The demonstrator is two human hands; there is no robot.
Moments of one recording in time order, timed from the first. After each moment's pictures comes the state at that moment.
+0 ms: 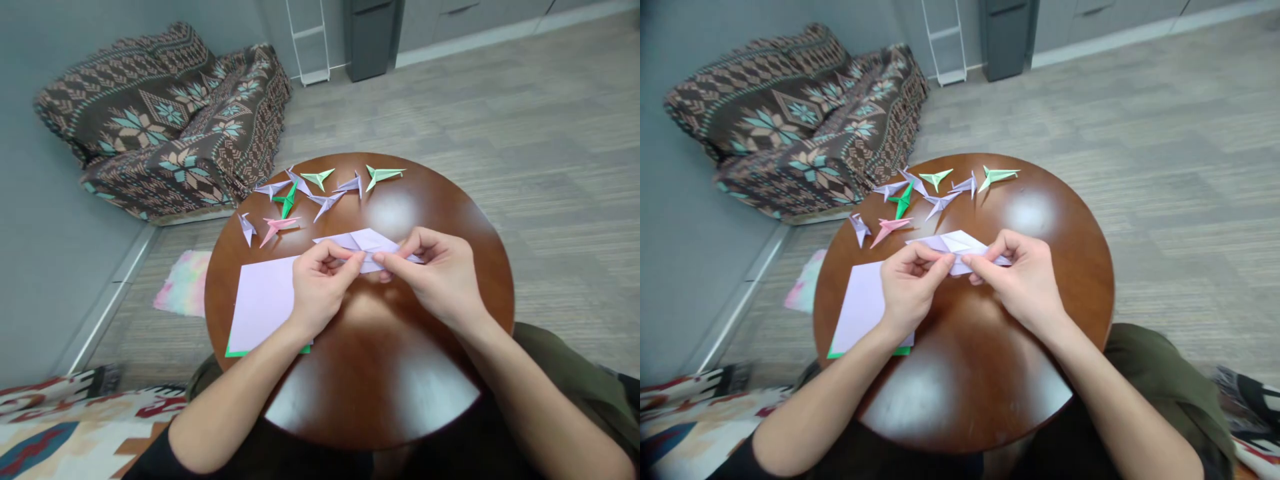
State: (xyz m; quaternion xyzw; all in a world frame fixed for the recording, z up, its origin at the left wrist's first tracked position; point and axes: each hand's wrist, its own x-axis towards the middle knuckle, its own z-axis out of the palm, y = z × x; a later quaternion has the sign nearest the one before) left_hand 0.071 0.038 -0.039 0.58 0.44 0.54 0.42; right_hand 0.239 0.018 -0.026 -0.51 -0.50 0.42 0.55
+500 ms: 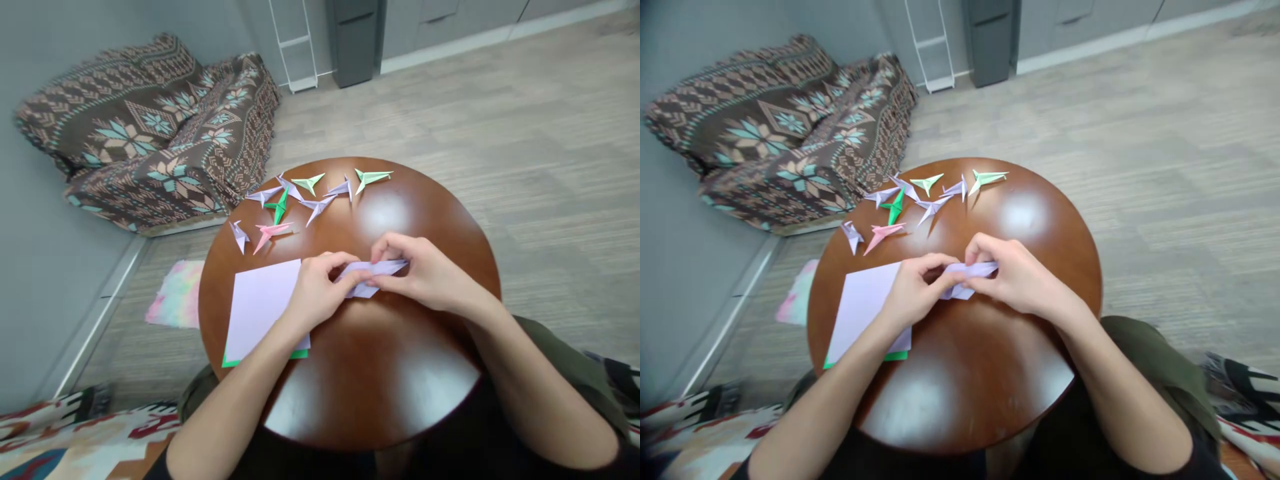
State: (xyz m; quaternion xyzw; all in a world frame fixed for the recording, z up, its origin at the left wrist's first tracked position) left_hand 0.053 0.052 -0.038 0.72 0.43 0.31 0.44; right_hand 0.271 0.033 -0.028 -0.46 -0.71 0.39 0.35
